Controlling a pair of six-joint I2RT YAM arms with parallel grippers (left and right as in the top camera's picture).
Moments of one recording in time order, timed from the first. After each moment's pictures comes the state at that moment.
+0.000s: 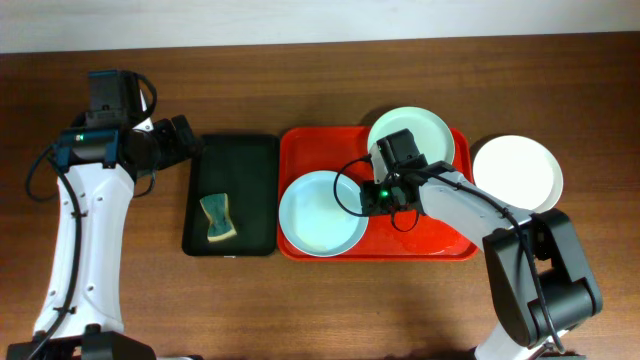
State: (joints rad) left arm 0.08 1.56 1.48 -1.01 -0.03 -0.31; right arm 0.35 1.82 1.03 -0.42 -0.29 0.27
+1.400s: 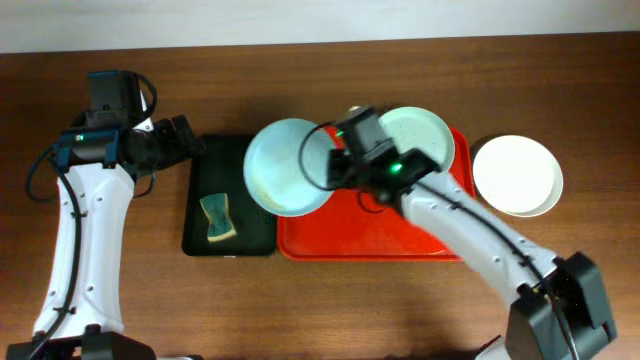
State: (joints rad) left arm 0.08 1.56 1.48 -1.01 -0.03 -0.31; right arm 0.58 1.68 1.28 -0.55 0.01 0.58
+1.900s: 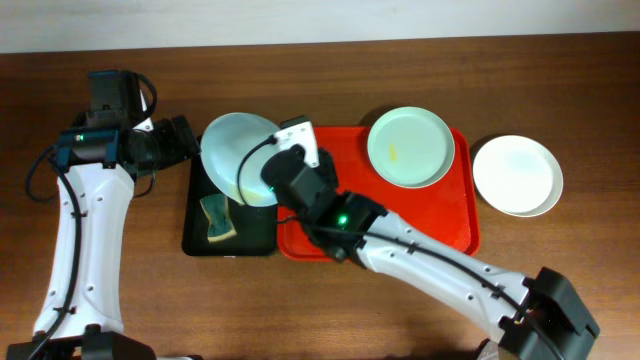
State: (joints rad) left arm 0.08 1.56 1.48 -1.01 -0.03 -0.31; right arm 0.90 1.68 1.28 -0.21 0.56 0.26
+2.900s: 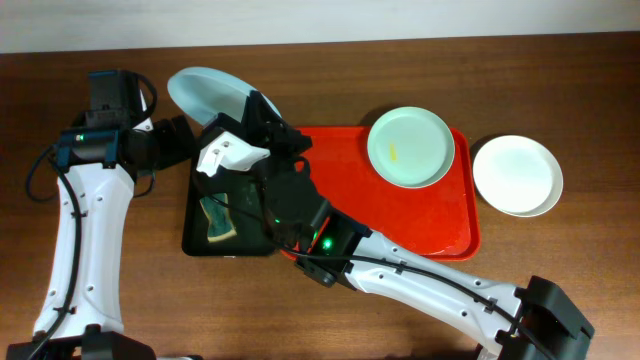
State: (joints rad) left arm 0.08 1.56 1.48 -1.01 -0.03 -0.31; right arm 1.00 1.68 1.28 0.58 0.76 -0.90
